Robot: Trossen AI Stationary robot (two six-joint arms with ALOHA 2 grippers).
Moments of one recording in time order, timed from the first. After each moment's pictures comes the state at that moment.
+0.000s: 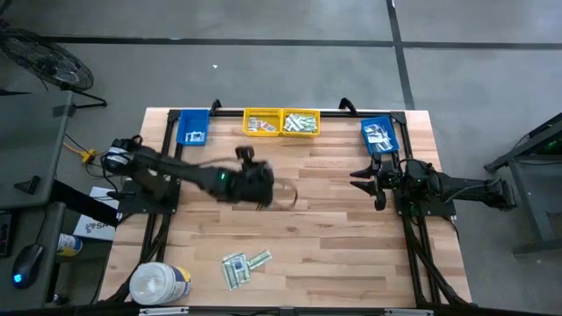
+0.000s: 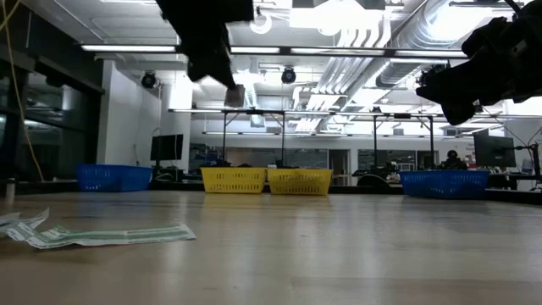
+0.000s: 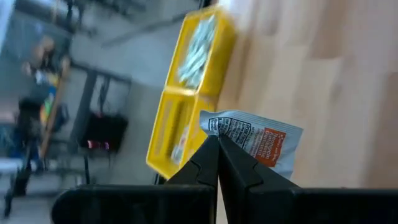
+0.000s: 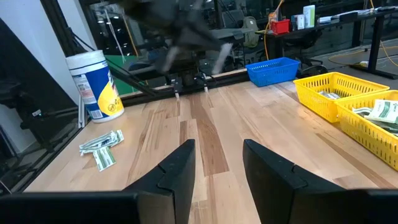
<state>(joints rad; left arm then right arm) -0.20 1.61 1.25 -0.71 -0.97 -0.02 -0.12 0.09 0.01 0.04 -0.06 0.20</state>
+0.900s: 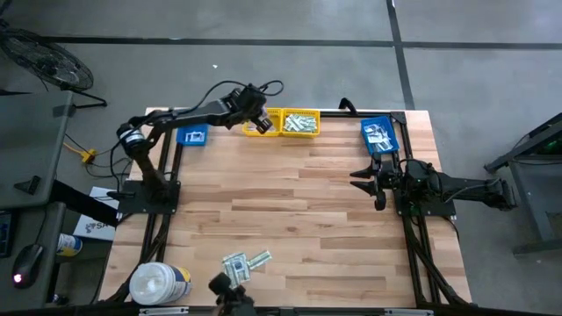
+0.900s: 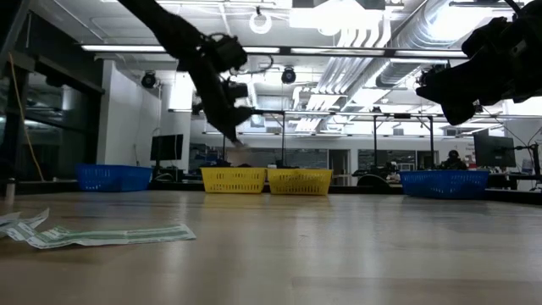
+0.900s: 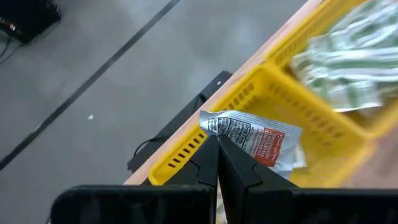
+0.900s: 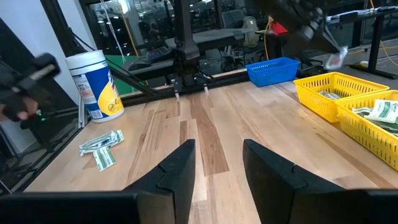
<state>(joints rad) 0.60 1.72 1.25 -0.30 -0.37 0.03 -0.12 0.09 0.01 0.04 -0.06 0.20</state>
